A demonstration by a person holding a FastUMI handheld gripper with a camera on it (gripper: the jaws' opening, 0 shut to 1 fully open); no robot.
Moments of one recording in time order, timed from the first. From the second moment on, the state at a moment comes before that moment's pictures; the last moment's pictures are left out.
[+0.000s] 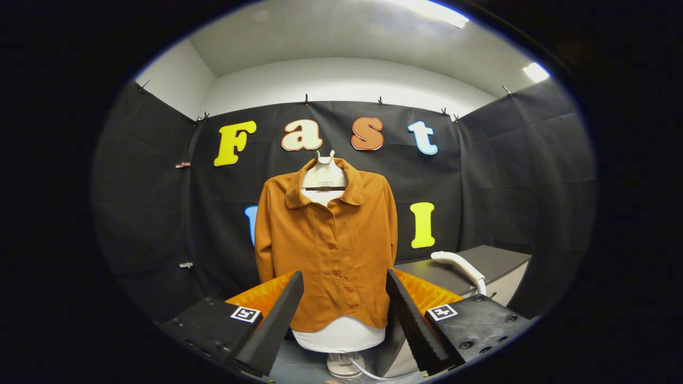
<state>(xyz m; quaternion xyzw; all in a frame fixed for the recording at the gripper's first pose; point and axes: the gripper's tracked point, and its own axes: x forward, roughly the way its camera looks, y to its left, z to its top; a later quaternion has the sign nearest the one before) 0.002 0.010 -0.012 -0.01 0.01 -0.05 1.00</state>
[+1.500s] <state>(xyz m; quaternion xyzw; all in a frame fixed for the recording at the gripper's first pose) 0.202 -0.318 -0.064 0.01 0.09 -0.16 0.98</state>
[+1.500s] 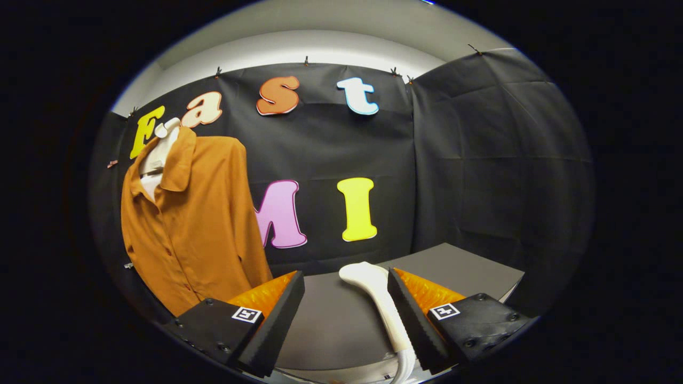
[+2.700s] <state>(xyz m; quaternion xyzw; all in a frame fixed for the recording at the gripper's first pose) 0.265 -0.399 -0.202 0.04 0.34 -0.17 0.93</state>
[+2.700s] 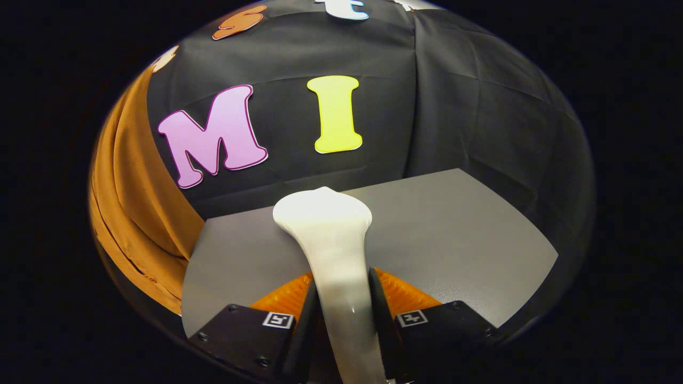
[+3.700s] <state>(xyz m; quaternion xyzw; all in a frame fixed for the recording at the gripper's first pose) 0.197 -0.344 -0.106 0.04 0.22 -0.19 0.95</state>
